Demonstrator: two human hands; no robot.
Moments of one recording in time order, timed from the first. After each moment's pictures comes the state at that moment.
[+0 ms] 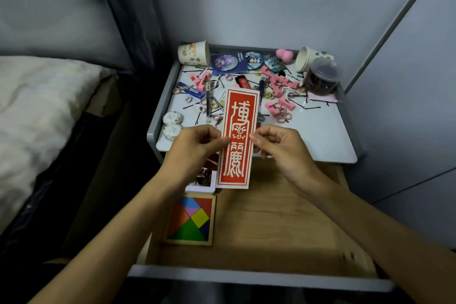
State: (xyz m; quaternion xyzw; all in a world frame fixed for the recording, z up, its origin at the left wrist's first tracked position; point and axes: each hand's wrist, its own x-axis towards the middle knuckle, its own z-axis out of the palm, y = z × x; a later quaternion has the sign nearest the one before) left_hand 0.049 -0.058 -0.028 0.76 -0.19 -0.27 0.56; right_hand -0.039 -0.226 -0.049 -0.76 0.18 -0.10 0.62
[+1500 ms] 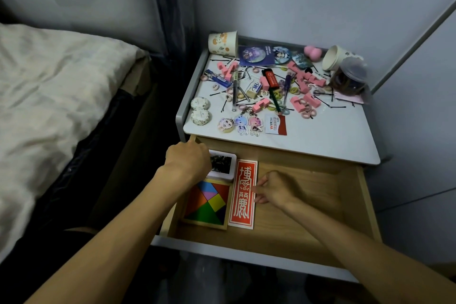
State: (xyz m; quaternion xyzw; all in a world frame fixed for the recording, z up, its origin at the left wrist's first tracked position) left_hand 0.065 -0.016 -0.075 0.95 -0.24 -0.16 -0.09; right_hand -0.044 -0.186 -0.162 -0.82 0.34 0.15 0.43
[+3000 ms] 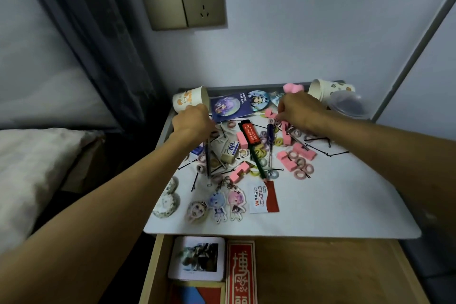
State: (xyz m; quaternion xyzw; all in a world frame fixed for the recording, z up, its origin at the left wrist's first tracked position) left_hand 0.257 -0.193 -0.052 0.98 -0.21 0.00 0.04; right_hand 0.161 -0.417 -0.063 -0.97 0.22 -0.03 0.08
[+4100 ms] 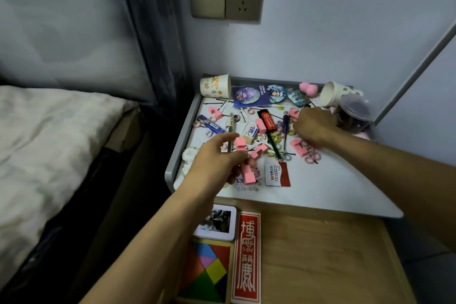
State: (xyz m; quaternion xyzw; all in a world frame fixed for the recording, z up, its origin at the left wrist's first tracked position) left_hand 0.091 -0.078 -0.010 0.70 -0.09 -0.29 0.65; right_hand 0.116 -0.345 -0.049 -0.94 0.33 0.02 0.02
